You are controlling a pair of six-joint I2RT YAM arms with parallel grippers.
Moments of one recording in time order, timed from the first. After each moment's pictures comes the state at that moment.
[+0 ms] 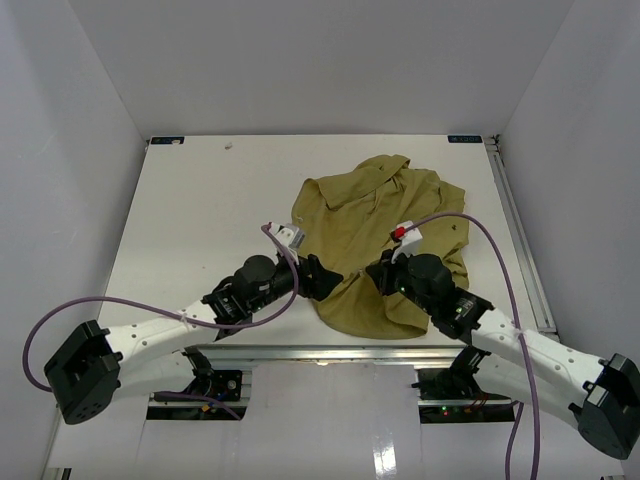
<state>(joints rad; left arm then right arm) -0.92 1.07 0.49 0.40 -0.03 -0.50 0.84 0.86 0.46 0.03 0.16 0.33</state>
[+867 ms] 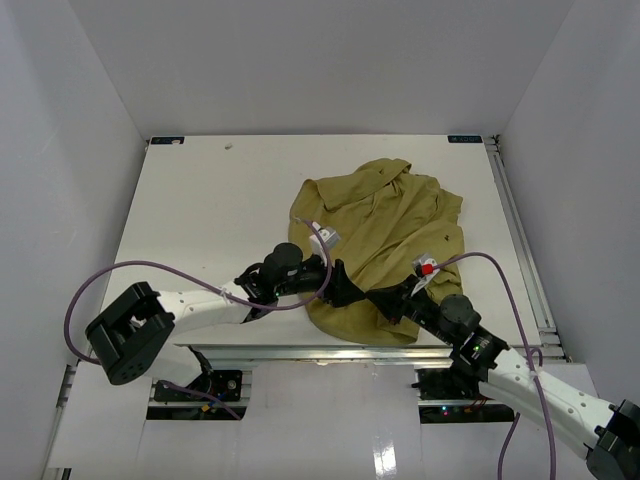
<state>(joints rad) -0.90 1.40 0.61 0.50 0.39 -0.57 0.84 0.43 0.07 0.31 -0.09 0.41</state>
